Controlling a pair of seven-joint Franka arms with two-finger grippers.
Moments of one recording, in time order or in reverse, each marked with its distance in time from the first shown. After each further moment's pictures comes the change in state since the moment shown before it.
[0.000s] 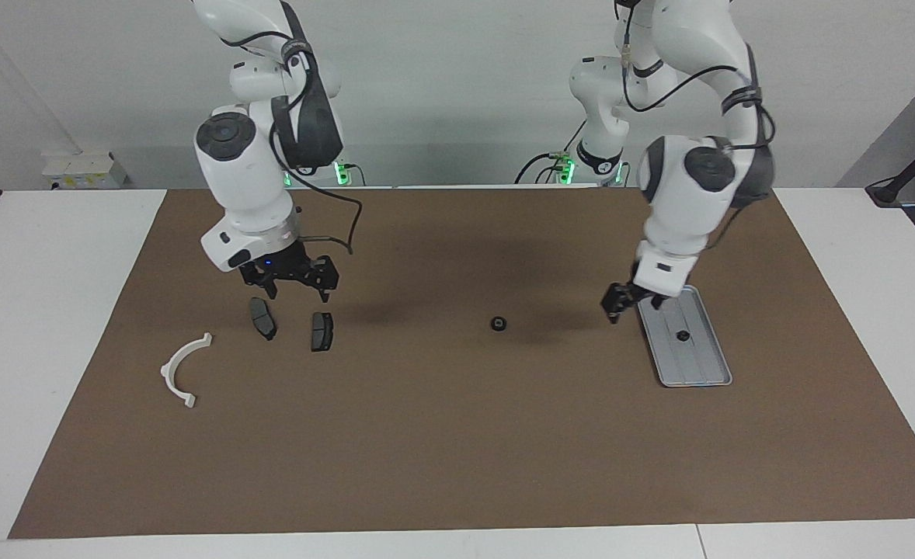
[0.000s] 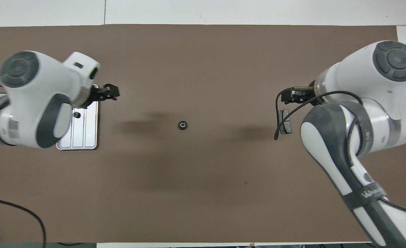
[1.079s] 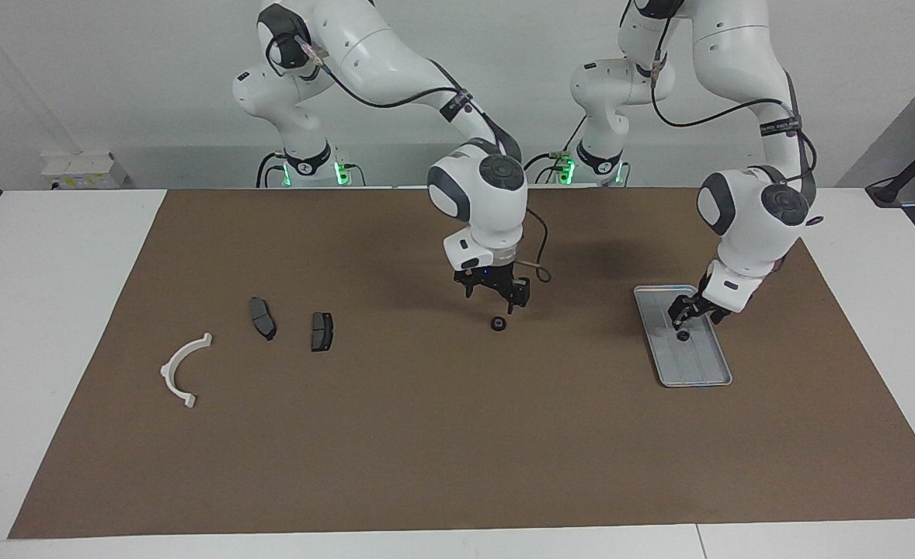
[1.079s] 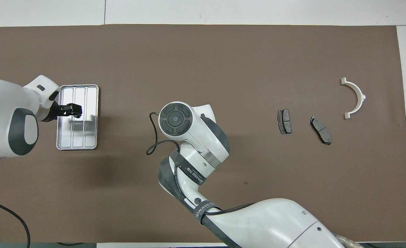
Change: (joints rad) left arm 0.161 0.068 -0.014 -0.188 -0.003 0.236 0.245; right arm 0.468 0.464 0.001 0.312 -0.070 0.110 0.836
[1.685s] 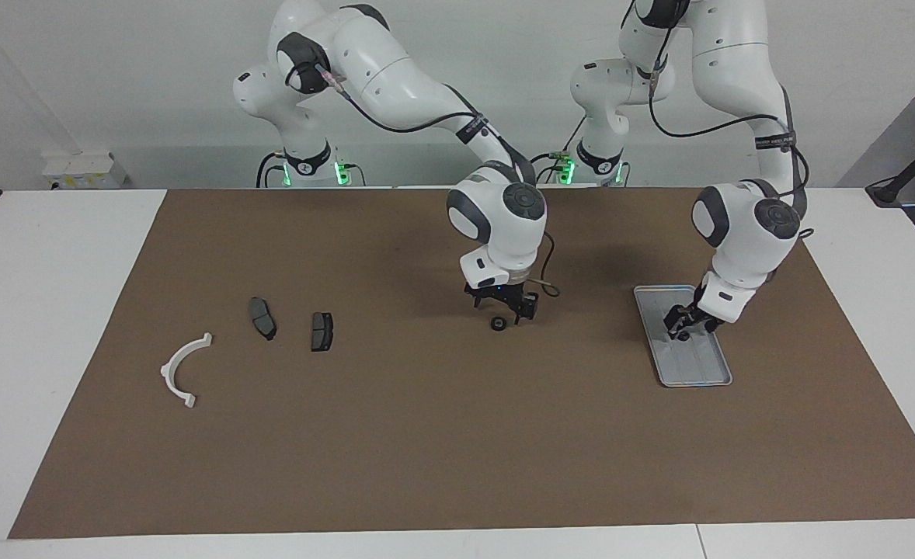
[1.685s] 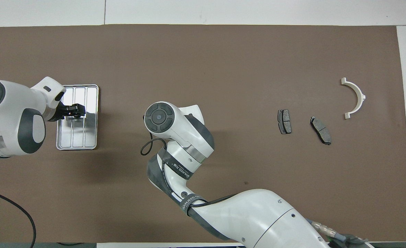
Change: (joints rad) left arm 0.000 0.046 -0.002 0.000 -0.014 0.047 0.000; right arm 0.032 0.104 -0.009 0.126 -0.020 -0.056 0.012
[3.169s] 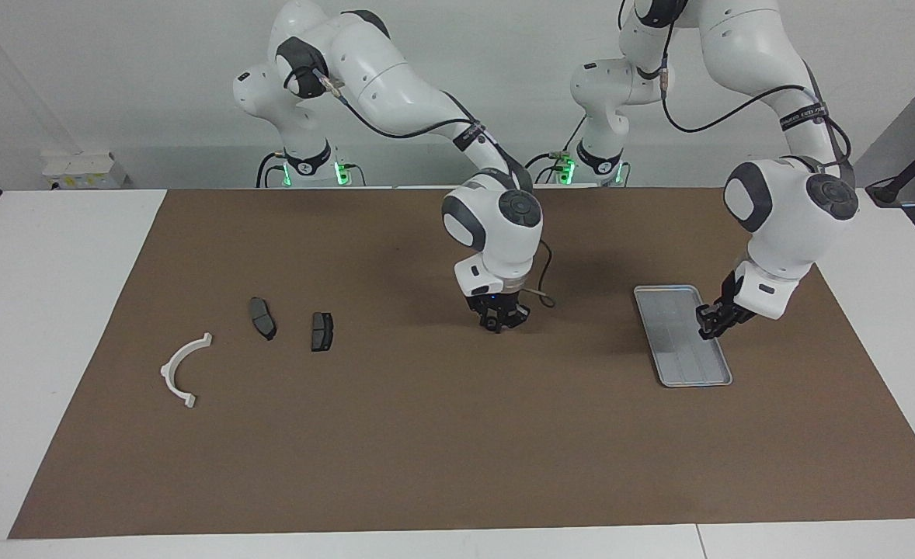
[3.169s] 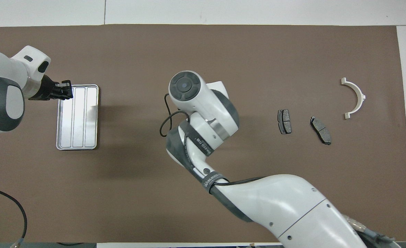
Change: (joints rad) left arm -0.026 -0.003 -0.021 0.264 -0.043 -0.269 -0.107; right arm -0.162 -0.055 -0.013 0.076 -0.013 -0.188 -0.230
